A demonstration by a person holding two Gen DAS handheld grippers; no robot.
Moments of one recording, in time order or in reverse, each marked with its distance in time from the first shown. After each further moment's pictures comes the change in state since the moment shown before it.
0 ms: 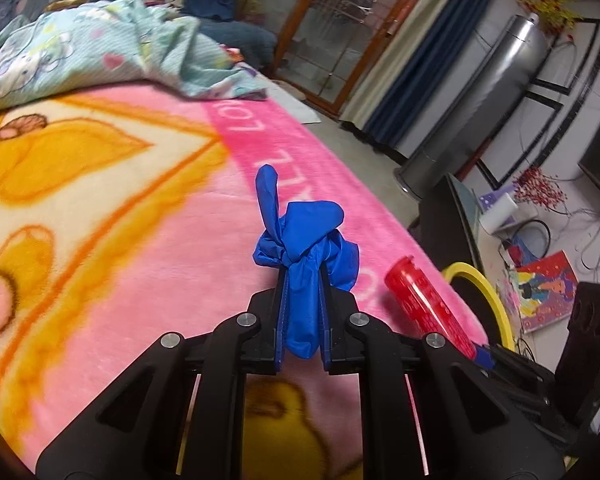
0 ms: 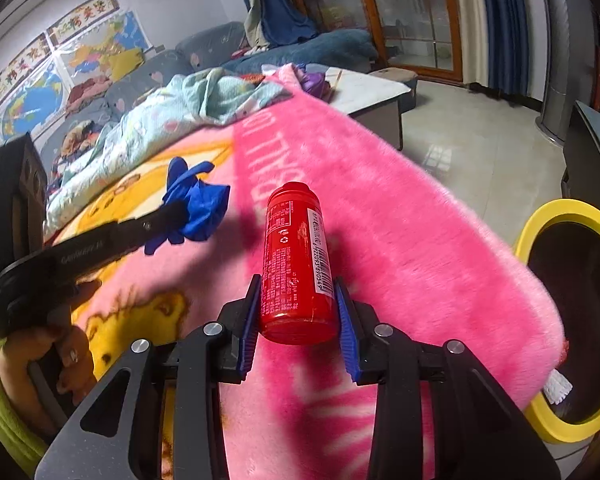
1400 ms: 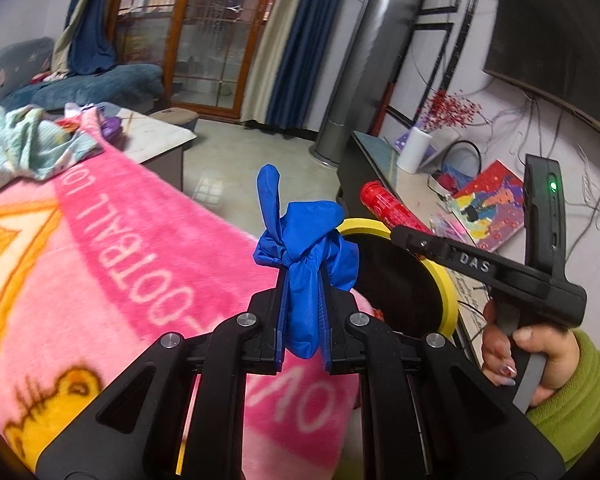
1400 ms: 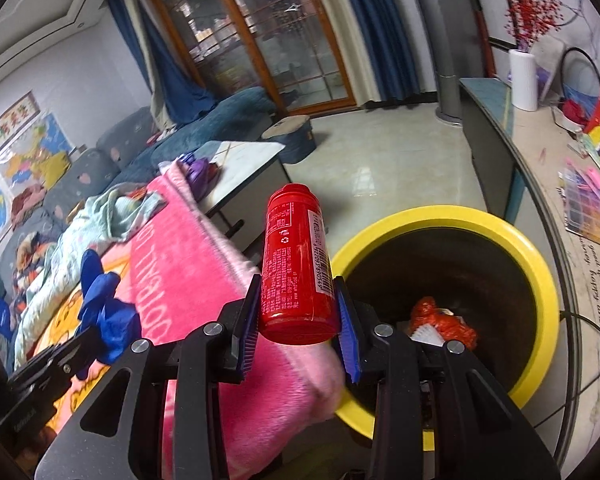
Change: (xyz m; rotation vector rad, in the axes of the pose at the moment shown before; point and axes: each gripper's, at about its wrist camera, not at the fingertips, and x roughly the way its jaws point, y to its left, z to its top) left arm -0.007 -0.161 -0.036 0.382 0.011 -0.178; right arm -0.106 -0.145 0.001 0.311 -0.214 -0.195
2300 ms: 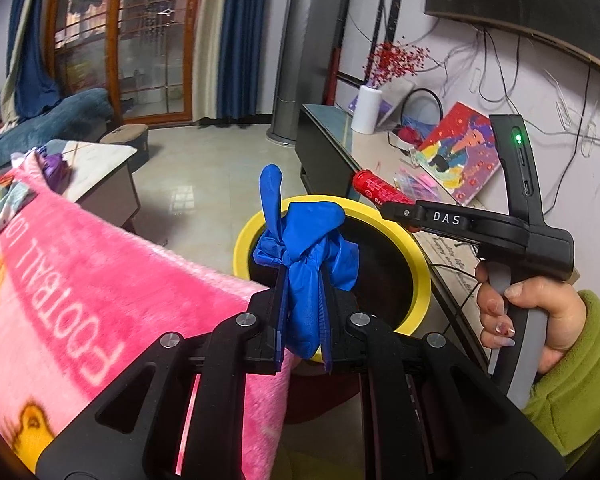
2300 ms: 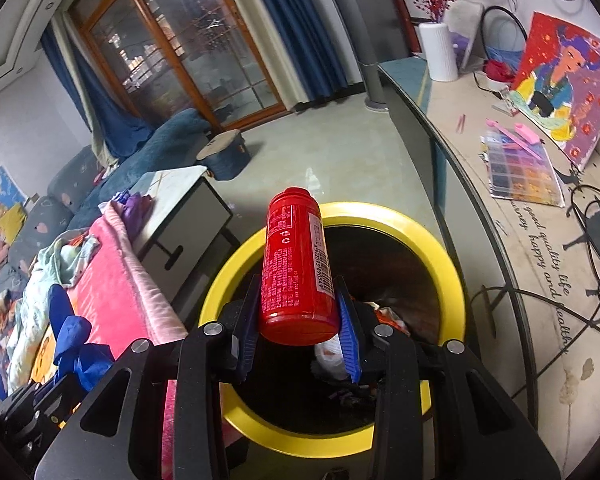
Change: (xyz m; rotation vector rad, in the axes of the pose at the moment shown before) left arm 0.052 -0.081 -0.006 0.218 0.073 -0.061; right arm -0.020 -0.106 -0.003 0.181 -0.018 -0.152
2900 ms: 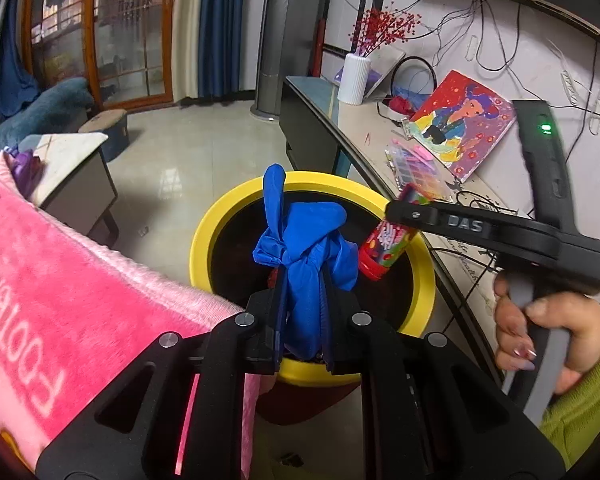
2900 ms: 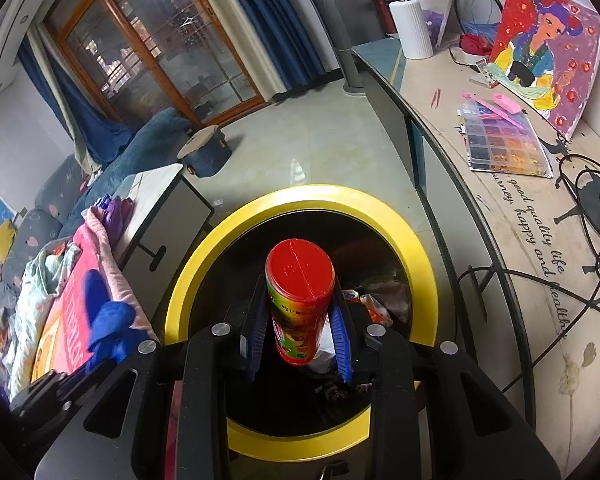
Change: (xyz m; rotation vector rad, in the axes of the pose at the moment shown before) left arm 0.066 -0.018 0.007 0.027 0.098 -0.032; right arm 0.014 -0.035 -0.007 0.073 0.027 -0.034
